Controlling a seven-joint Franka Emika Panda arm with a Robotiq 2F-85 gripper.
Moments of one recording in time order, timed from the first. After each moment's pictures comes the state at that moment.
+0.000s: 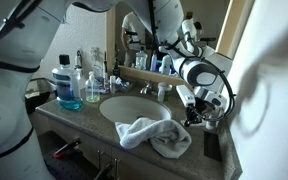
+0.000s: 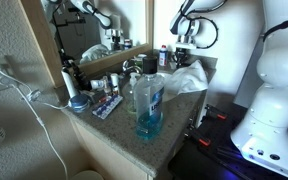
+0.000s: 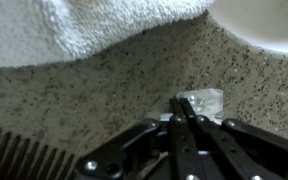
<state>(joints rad) -0.36 0.49 -0.24 -1.86 0.34 2.27 0.14</state>
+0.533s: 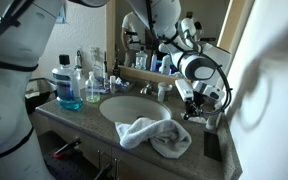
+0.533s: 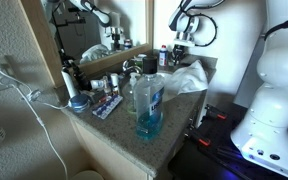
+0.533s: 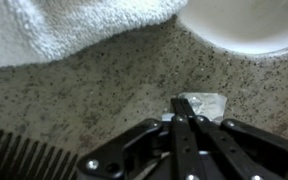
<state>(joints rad) -0.36 0.45 -0.22 -1.87 0.36 2.27 0.14</state>
